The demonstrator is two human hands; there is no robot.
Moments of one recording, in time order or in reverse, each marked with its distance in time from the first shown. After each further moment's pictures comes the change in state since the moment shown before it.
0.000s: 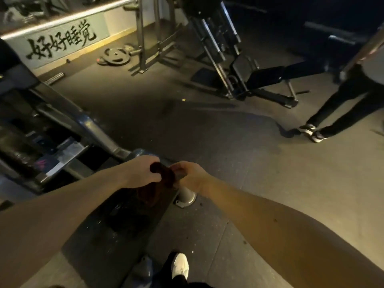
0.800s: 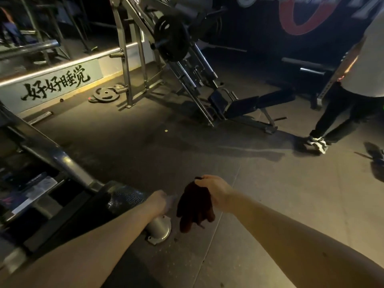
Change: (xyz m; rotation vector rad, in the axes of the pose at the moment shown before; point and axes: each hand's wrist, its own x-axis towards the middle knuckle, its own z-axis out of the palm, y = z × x) left_hand 0.140 0.217 0.149 -0.434 0.201 -0.333; right_hand -0.108 0.117 -0.248 0.562 0.194 0.059
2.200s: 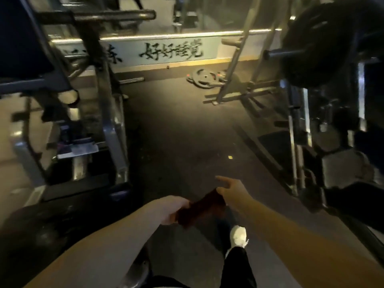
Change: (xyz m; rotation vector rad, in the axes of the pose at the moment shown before) left_hand 0.485 0.226 -0.162 -0.905 0.000 -0.476; right_hand 0.646 -0.336 -0.048 -0.835 -0.436 -0.131
